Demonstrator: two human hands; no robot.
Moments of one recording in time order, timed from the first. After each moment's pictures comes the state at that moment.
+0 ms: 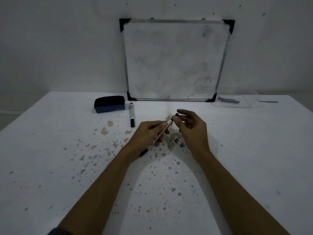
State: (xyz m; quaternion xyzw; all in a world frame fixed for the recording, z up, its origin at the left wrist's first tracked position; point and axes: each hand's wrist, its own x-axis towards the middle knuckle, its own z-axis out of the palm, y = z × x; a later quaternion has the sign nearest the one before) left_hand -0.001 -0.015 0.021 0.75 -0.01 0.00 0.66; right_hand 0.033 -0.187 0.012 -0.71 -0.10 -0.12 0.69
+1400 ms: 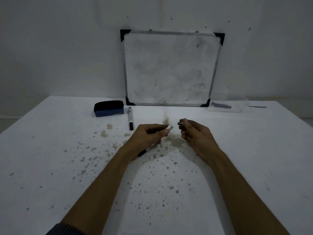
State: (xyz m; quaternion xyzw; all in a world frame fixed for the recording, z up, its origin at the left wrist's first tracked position) left_hand -0.010 -0.012 0.029 0.75 -0.04 -0.02 0.66; right_hand 0.028 -0.223 0.021 -0.59 -0.05 0.08 0.80
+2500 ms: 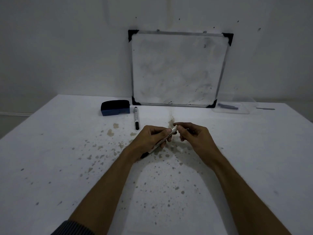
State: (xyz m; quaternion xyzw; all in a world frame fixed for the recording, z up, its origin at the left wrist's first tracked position) left_hand -0.007 -0.002 0.019 0.76 -0.09 -0.02 0.65; right_hand 0.008 -0.209 0.028 -0.76 -0.19 -0.01 0.63
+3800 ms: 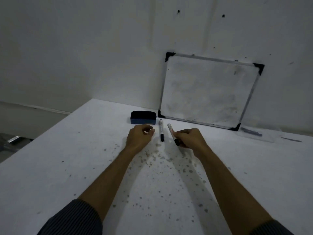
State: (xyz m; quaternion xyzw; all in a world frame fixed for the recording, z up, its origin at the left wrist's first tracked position) left_hand 0.005 0.109 0.015 0.86 0.17 0.19 0.44; right_hand 0.055 -0.097 0.055 -0.83 -0.03 0.09 0.55
